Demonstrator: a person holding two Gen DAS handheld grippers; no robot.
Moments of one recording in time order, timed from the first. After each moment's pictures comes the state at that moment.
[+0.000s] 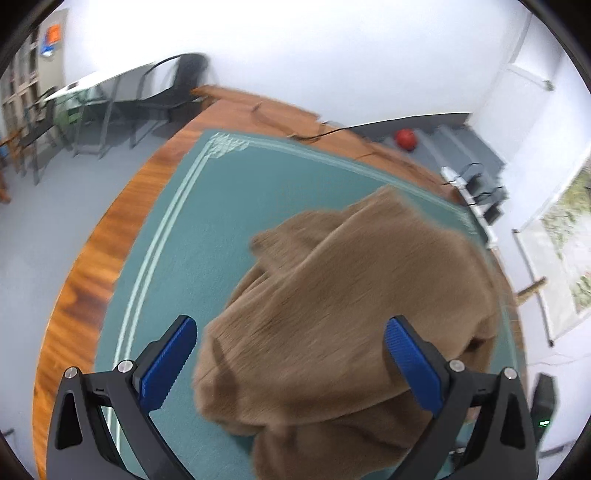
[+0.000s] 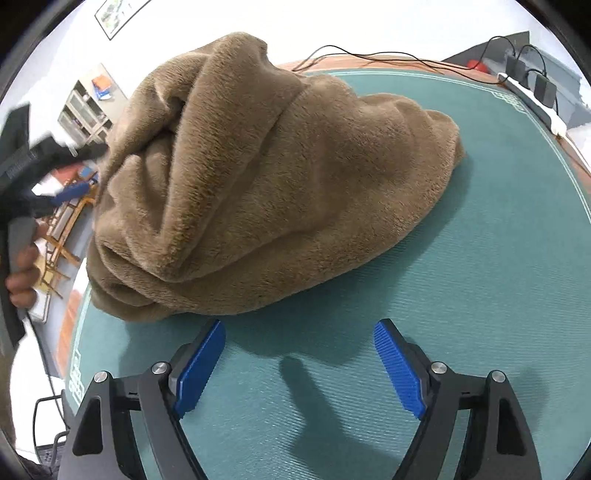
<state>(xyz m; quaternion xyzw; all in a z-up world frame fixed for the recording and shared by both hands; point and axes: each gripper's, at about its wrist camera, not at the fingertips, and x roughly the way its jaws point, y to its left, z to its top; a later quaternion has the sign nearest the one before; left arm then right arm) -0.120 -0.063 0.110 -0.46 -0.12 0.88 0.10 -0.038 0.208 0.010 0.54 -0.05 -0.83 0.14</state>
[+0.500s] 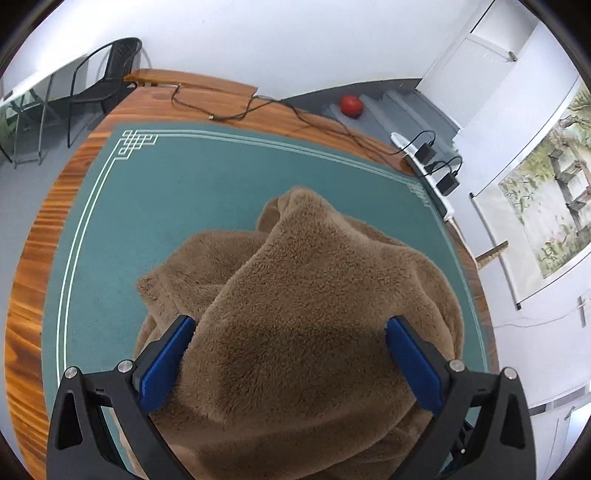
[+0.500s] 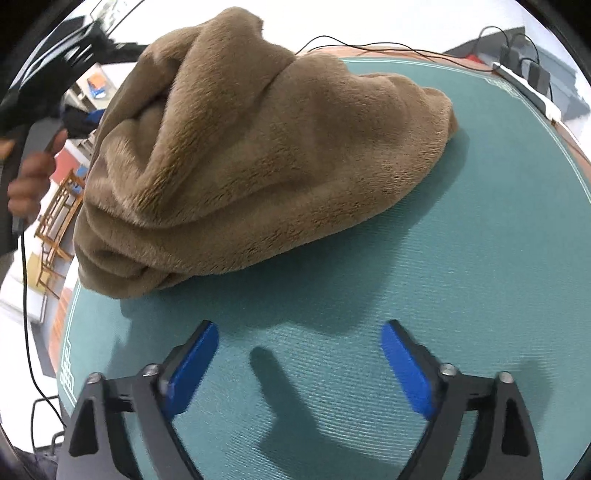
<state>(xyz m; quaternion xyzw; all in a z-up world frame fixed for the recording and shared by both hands) -0.183 -0.010 0.103 -0.50 -0.11 0.84 0.20 -0.040 0.196 -0.024 0.53 -0.02 -0.84 0.14</state>
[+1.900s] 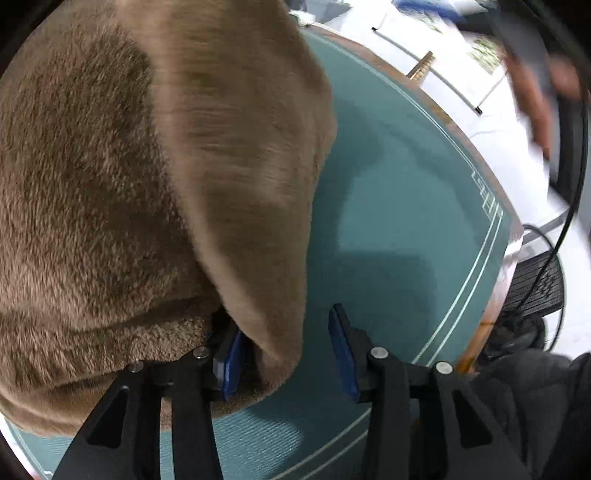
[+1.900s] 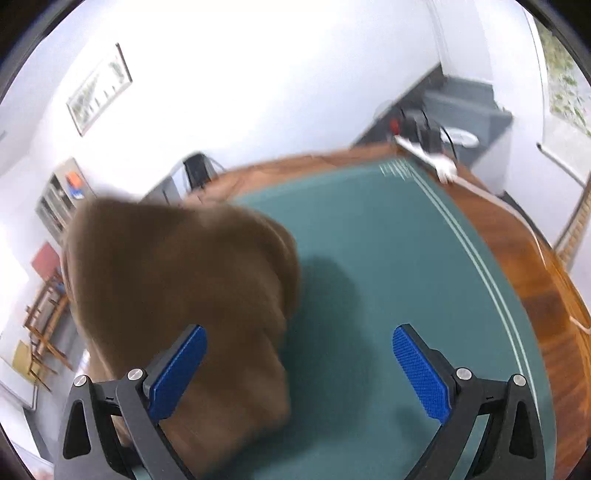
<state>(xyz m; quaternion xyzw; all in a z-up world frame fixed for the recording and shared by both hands) 0.078 0.157 0.026 -0.57 0.13 0.74 0.34 -0.018 0.361 0.158 0.35 -0.12 -0.93 0.06</state>
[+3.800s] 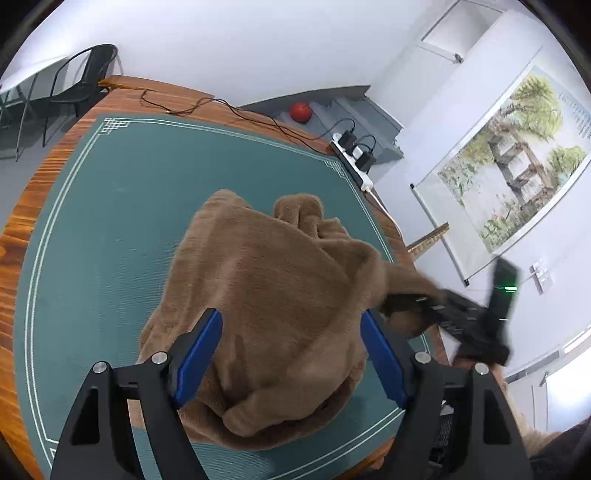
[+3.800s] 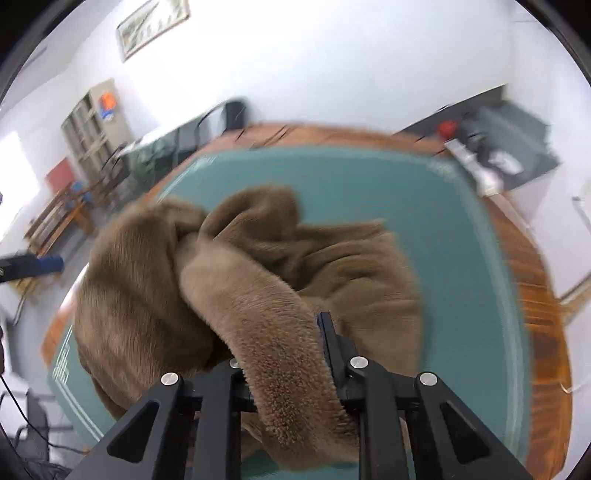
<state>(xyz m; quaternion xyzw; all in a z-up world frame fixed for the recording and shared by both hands) 0.019 0.022 0.154 -0.47 -0.14 0.83 0.27 0.056 0.329 0.142 0.39 -0.01 -0.92 0.08</state>
